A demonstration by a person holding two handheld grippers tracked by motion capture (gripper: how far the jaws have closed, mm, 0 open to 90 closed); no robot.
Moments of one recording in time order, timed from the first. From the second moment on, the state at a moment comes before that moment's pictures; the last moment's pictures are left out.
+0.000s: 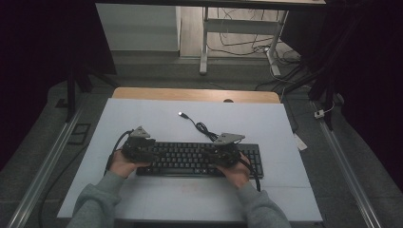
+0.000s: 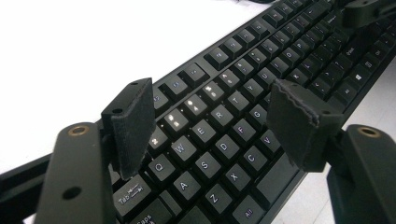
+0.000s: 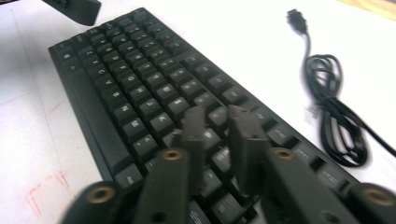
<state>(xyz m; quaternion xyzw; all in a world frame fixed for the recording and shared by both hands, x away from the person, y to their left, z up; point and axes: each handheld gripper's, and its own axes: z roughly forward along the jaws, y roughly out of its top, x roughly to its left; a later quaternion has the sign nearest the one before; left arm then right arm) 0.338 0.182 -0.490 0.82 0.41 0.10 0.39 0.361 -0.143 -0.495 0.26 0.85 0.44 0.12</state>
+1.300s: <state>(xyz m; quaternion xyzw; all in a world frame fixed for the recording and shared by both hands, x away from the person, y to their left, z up) 0.337 0.183 -0.490 0.82 0.40 0.11 0.39 0.344 -0.208 -0.491 0.28 0.83 0.46 0.14</state>
